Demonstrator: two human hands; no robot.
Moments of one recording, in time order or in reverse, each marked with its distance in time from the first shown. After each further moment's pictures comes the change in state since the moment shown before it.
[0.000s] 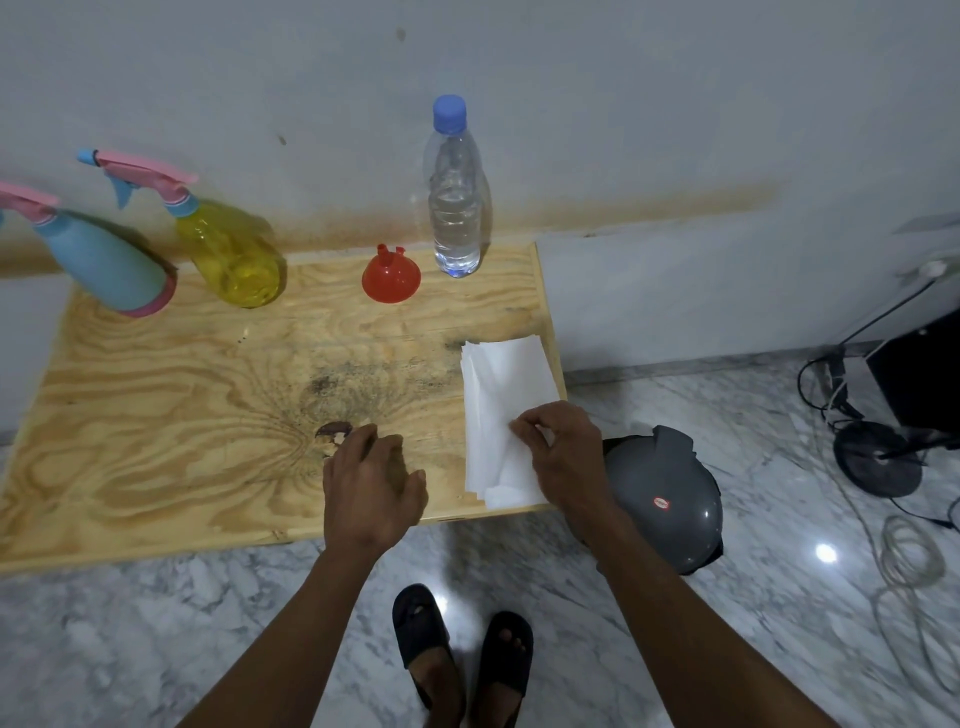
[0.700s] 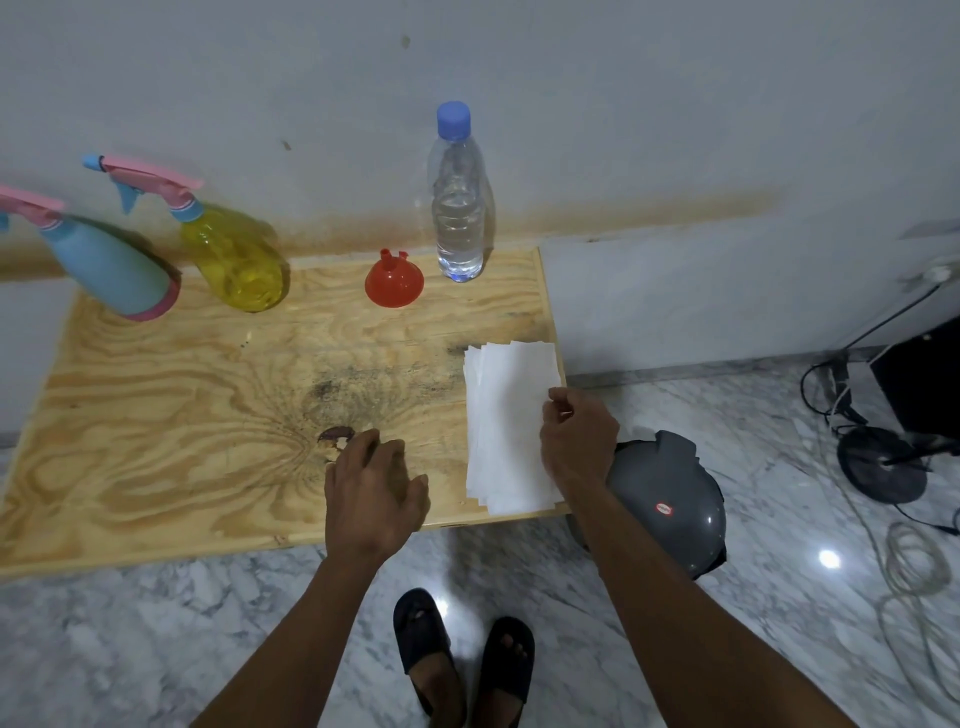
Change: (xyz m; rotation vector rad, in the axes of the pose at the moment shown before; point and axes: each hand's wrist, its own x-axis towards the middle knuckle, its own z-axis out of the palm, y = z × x) left_hand 0.000 0.000 0.003 0.010 0.012 -0.010; right_hand 0.026 -0.008 0.008 -0.068 0.217 0.330
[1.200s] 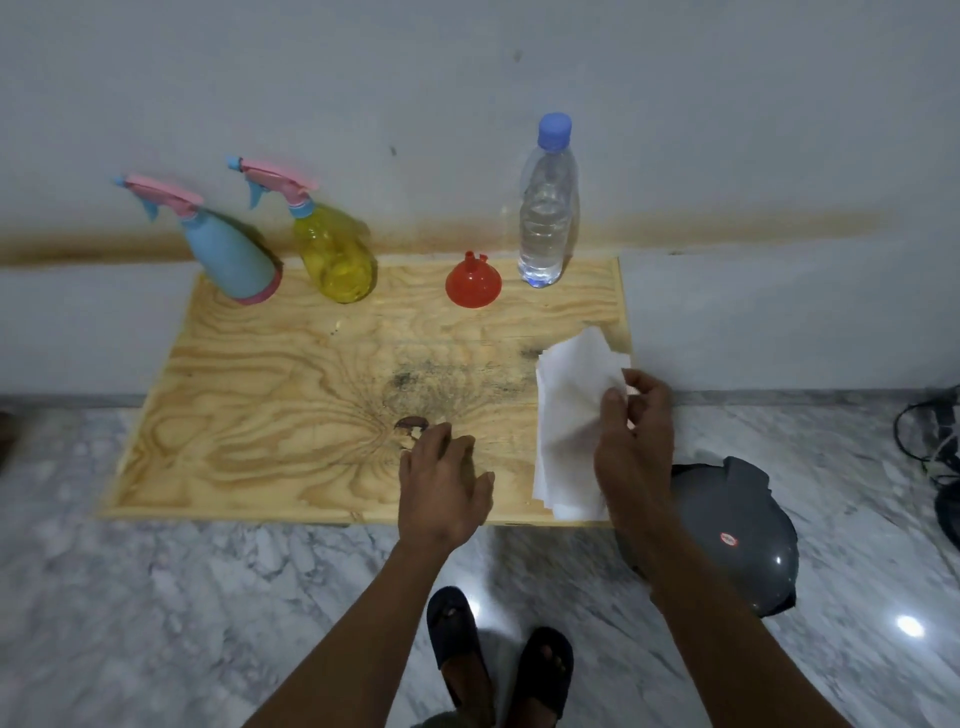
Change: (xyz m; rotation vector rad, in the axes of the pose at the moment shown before) left_hand -0.002 -0.003 -0.001 0.010 -0.013 0.038; right_hand -0.047 -0.059 -0.027 0.528 -0.135 0.038
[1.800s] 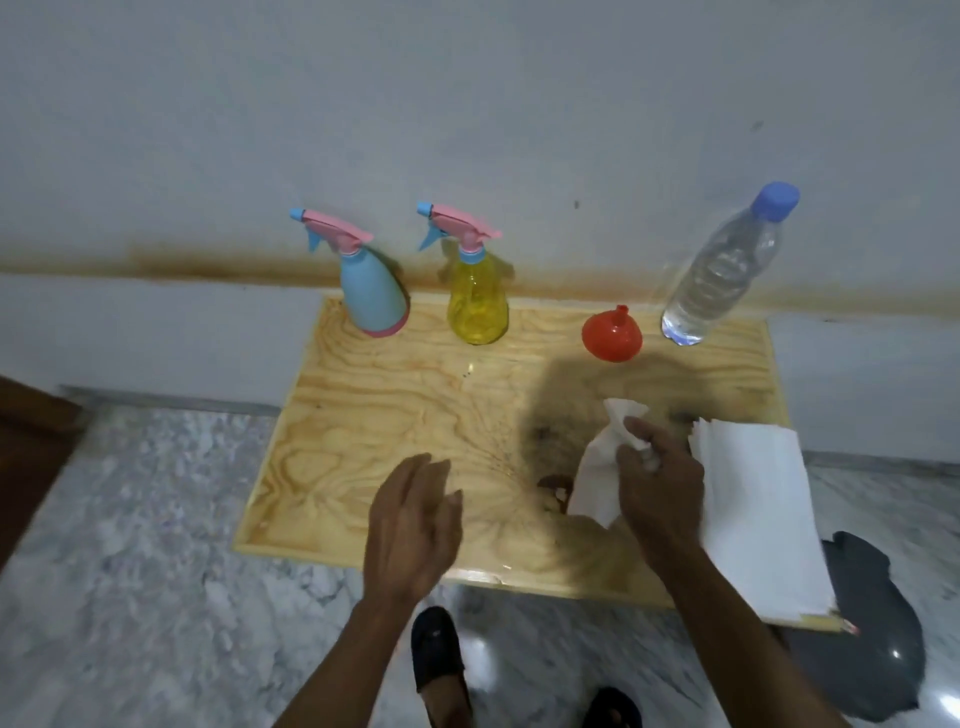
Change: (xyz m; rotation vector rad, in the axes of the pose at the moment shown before) left_hand -0.002 -0.166 -0.107 -0.140 0.266 -0.006; right_hand -0.016 0.002 0.154 -0.296 -0.053 -0.081
